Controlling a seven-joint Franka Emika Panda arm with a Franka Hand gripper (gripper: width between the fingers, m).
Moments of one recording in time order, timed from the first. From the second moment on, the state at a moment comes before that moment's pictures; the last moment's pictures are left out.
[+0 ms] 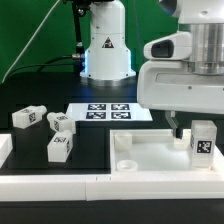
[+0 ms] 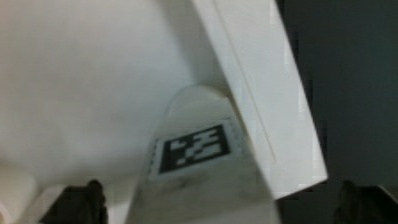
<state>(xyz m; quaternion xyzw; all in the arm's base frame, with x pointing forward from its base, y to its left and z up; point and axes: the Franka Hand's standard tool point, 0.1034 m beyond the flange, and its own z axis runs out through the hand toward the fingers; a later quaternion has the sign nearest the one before) 0.643 0.111 0.070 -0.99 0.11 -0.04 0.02</state>
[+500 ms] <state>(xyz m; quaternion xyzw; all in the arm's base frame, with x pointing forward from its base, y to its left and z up) 0.643 0.110 0.070 -0.98 0.19 -0.04 0.02</state>
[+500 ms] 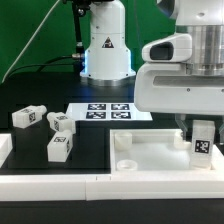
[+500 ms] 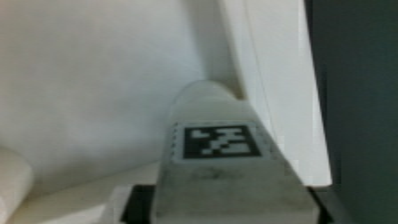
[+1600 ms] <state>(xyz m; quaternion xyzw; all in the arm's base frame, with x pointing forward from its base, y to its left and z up) 0.640 0.106 0.068 -0.70 0.71 0.00 0.05</state>
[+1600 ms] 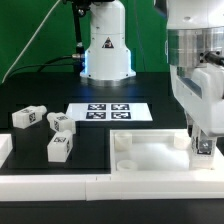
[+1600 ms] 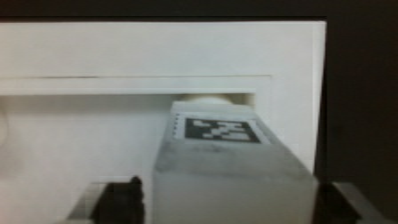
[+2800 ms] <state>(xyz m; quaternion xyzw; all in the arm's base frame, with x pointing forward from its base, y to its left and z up) 0.639 0.119 0.064 -0.97 0.22 -0.04 0.03</state>
